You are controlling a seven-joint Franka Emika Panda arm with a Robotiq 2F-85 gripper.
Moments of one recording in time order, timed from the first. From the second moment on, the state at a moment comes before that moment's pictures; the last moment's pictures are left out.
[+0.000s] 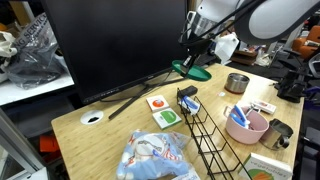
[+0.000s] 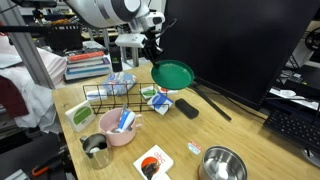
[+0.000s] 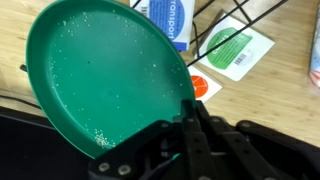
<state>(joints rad) 0.23 0.18 0.03 -2.11 -0.29 2.63 0.21</state>
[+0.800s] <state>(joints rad) 0.23 0.19 0.07 -2.11 -0.29 2.64 0.13</state>
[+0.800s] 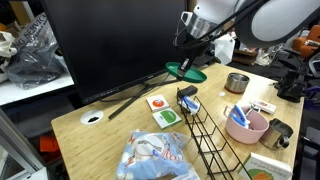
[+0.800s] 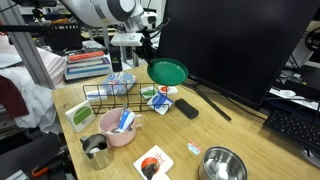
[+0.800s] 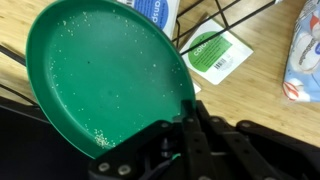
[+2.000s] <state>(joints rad) 0.35 0.64 0.19 -1.71 -0.35 2.80 -0.18</state>
